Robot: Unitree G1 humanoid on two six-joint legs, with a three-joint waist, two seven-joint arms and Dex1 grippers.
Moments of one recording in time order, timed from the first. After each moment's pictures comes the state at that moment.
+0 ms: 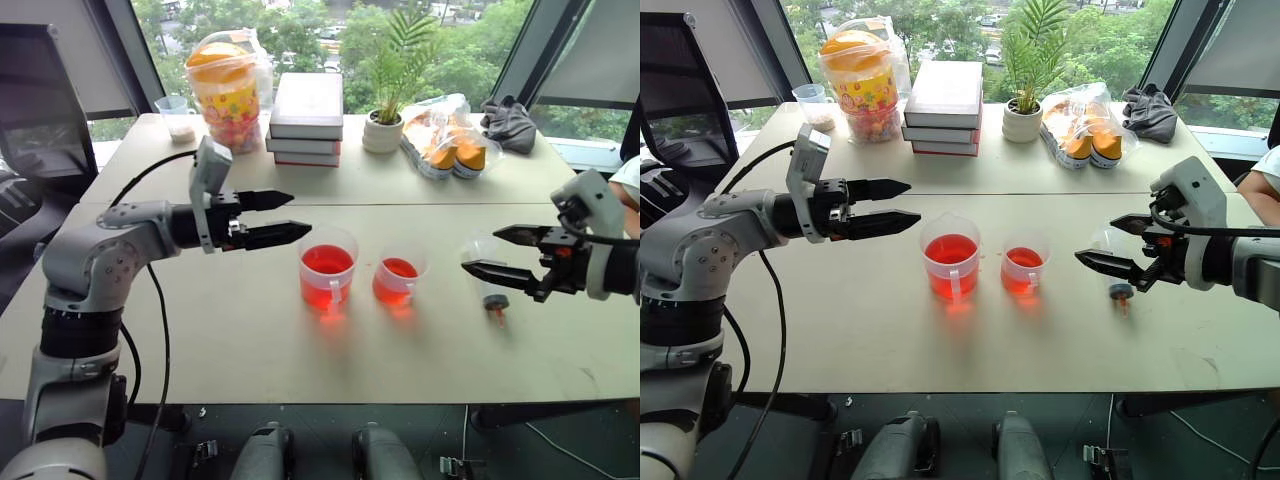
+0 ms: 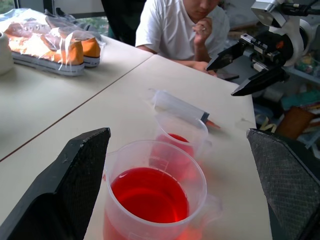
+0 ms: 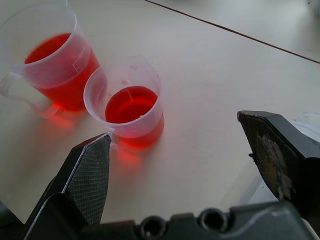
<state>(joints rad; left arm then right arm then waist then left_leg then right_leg) -0.71 0.65 0.09 -0.16 -0.80 0.91 -0.94 -0.32 -1.13 -0.44 -0.50 0.79 1.24 0.74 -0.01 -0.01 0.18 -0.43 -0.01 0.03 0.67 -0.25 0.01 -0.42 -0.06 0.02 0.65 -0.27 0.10</state>
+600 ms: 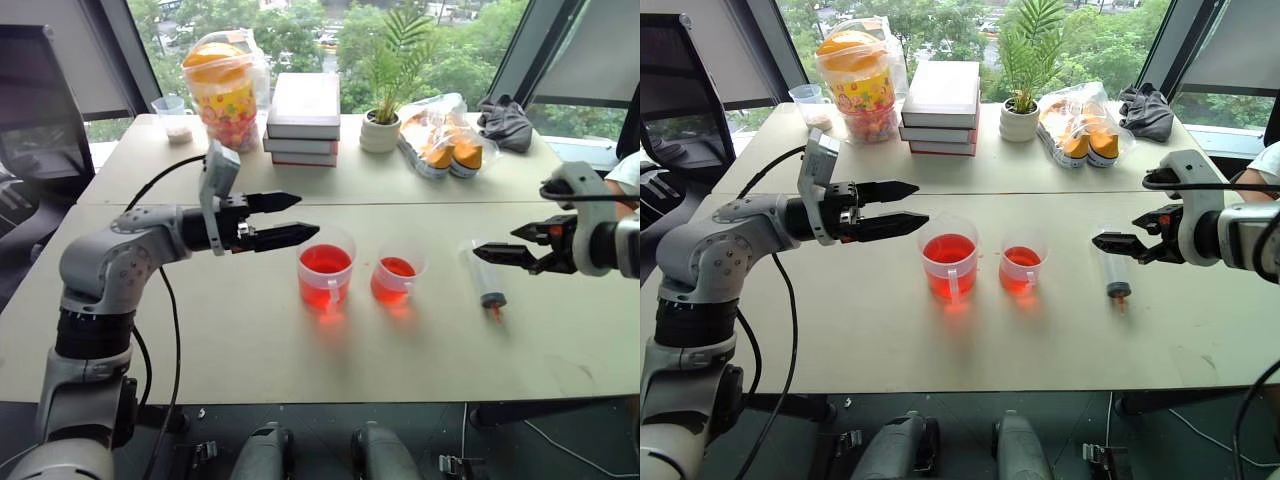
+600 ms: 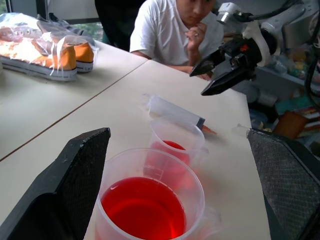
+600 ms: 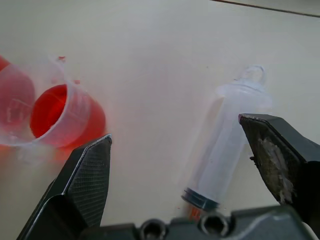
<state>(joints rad) -0.70 0.59 0.07 -0.15 -0.79 0.88 -0.93 -0.68 -1.10 -0.13 -0.11 0.65 1.45 0.56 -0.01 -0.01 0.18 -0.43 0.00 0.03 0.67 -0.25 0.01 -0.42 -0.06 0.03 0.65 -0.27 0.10</state>
